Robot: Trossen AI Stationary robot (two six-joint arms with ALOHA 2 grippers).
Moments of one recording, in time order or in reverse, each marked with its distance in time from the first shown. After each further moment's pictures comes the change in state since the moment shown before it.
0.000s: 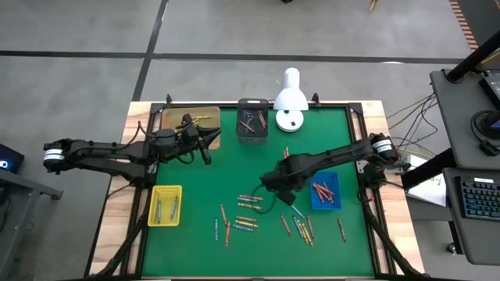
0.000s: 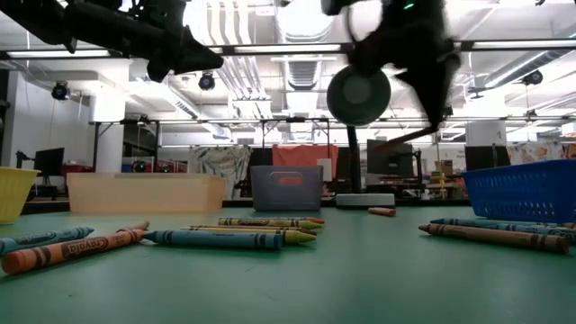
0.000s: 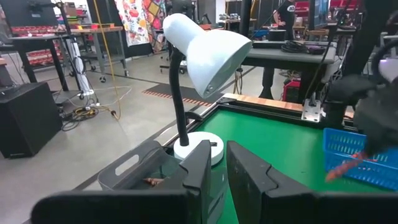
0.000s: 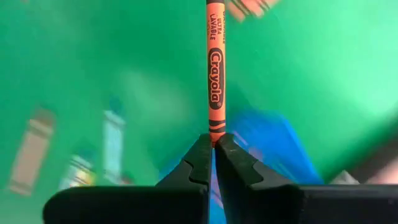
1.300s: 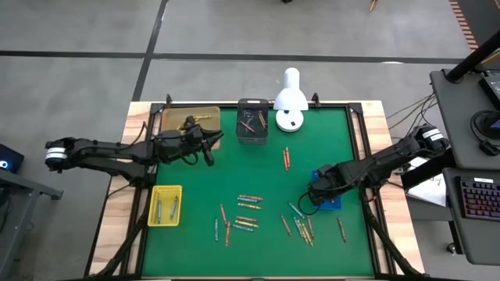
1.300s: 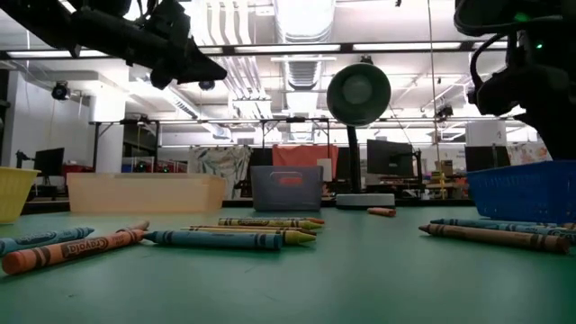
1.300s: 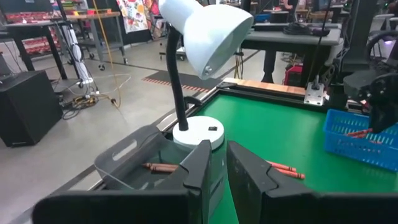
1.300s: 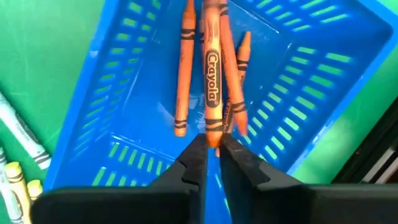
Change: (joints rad) left arm 0.000 0.055 -0.001 -0.011 0.001 -0.013; right arm 0.153 -0.525 -0.770 0.414 -0.146 0.648
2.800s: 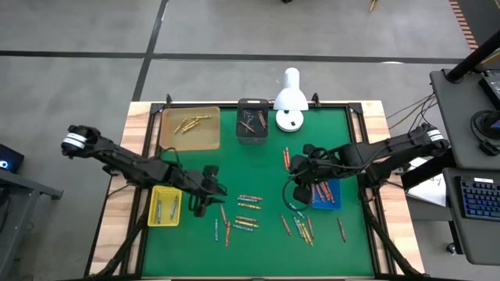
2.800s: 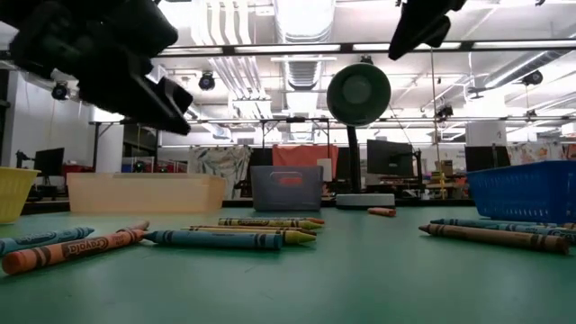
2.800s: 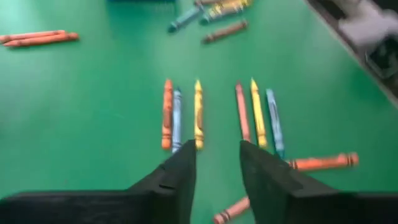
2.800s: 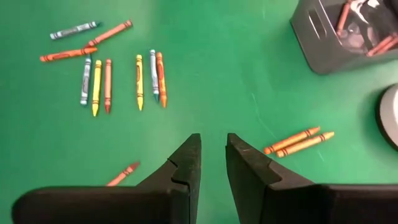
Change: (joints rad) left arm -0.400 0.272 0.023 -0.224 0.365 -0.055; right arm -0.080 0.001 0.410 0.215 0.289 -1.043
